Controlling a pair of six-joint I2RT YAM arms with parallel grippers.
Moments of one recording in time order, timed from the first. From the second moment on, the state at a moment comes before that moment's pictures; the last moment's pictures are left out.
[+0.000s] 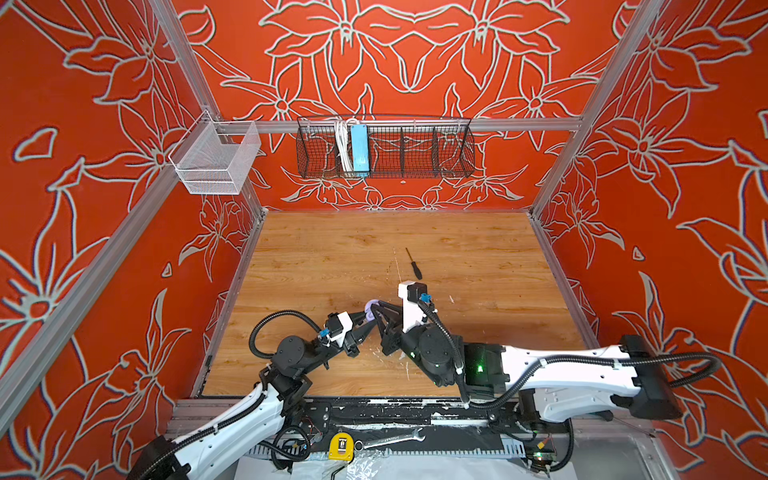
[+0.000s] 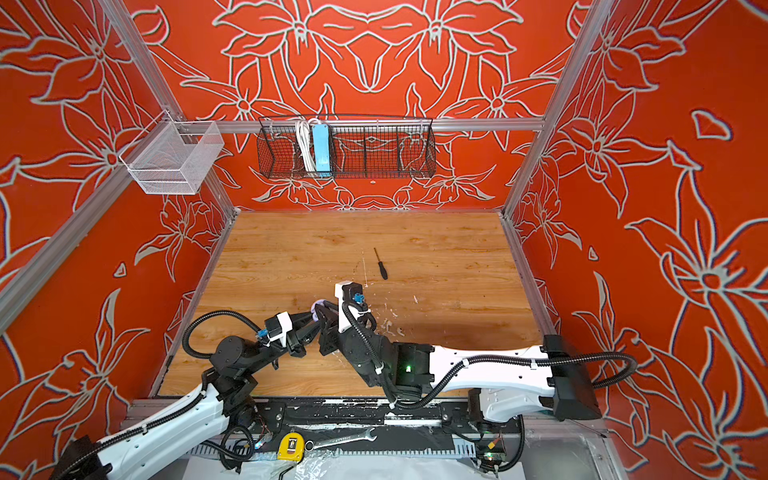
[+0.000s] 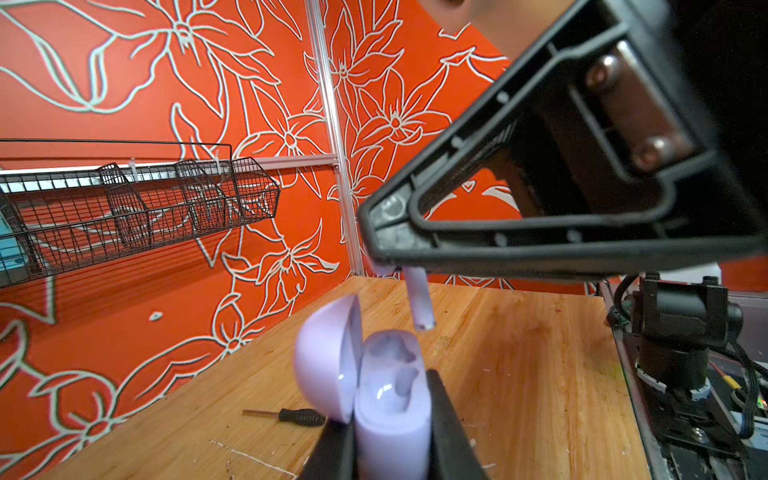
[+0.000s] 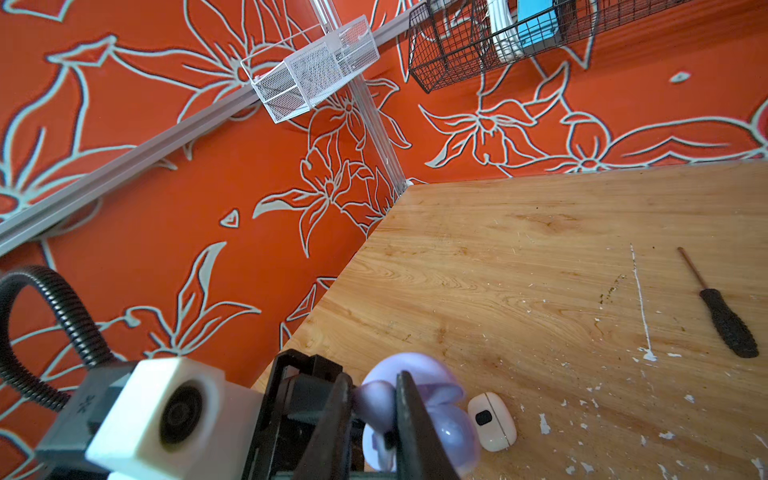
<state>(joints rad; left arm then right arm) -0.62 0.60 0.09 0.78 0.36 0.07 1.44 1.28 0.95 0.19 0.73 0.59</state>
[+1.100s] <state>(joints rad) -0.63 0.60 0.09 0.74 0.35 0.07 1.44 1.37 0.96 0.18 0.81 0.59</state>
